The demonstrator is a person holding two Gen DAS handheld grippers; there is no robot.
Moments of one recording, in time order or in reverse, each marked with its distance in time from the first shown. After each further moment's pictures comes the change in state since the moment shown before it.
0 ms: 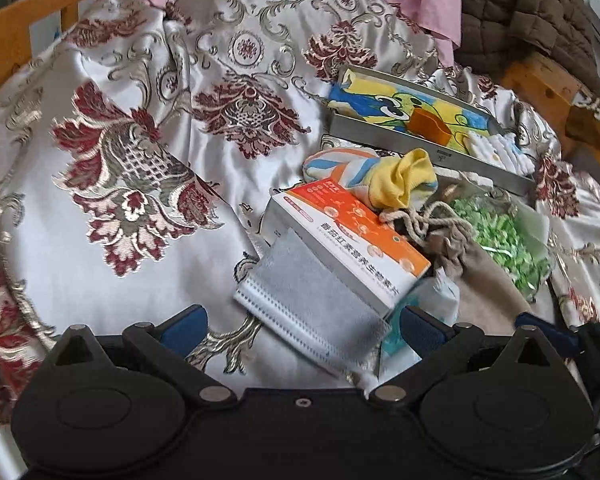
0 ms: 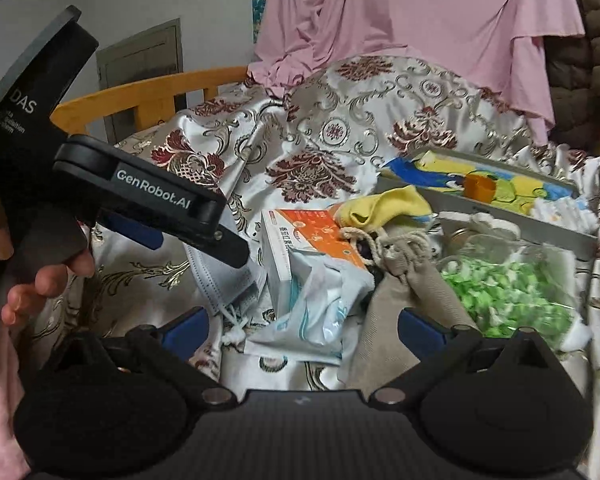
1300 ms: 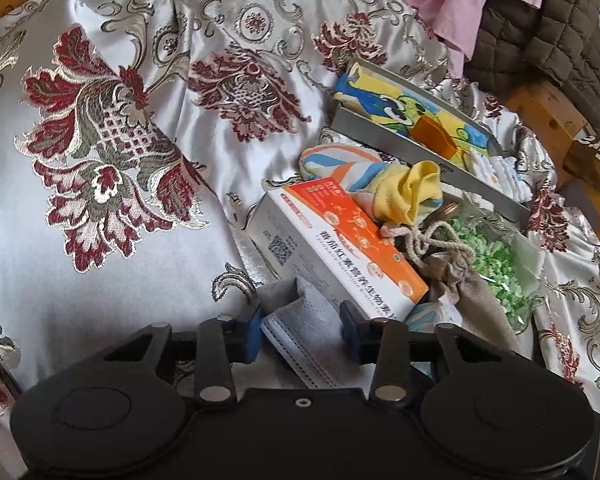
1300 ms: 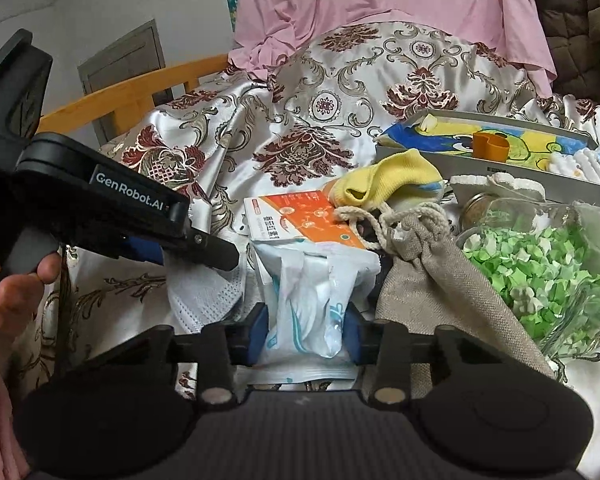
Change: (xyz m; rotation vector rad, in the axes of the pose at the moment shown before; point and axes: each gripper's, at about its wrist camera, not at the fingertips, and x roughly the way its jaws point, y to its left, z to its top) left arm 0.029 0.017 0.012 -0.118 0.031 -0.107; right arm 0.037 -0.018 0.002 0.124 0.041 0.034
